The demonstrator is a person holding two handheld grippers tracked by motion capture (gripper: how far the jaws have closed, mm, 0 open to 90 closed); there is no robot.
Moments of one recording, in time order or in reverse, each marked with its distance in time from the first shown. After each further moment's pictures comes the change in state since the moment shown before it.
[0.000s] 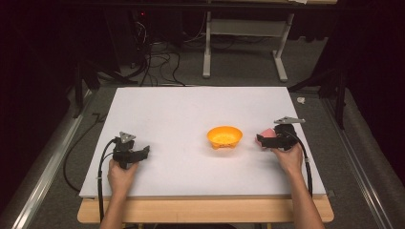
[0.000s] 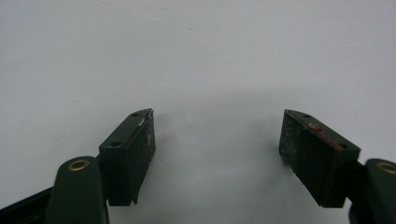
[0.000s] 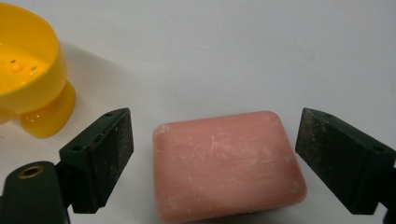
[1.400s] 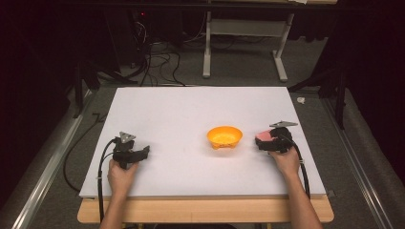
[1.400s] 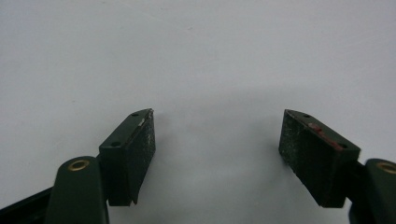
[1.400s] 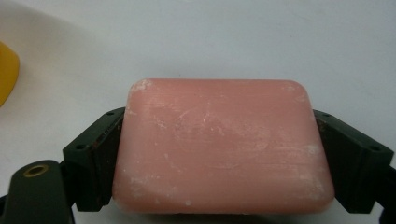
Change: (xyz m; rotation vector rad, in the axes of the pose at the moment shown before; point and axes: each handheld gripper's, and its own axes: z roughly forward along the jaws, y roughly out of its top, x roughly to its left) left arm 0.000 0.000 0.000 0.000 0.000 0.000; right arm 0.001 -0.016 0.025 0.078 -0.064 0.022
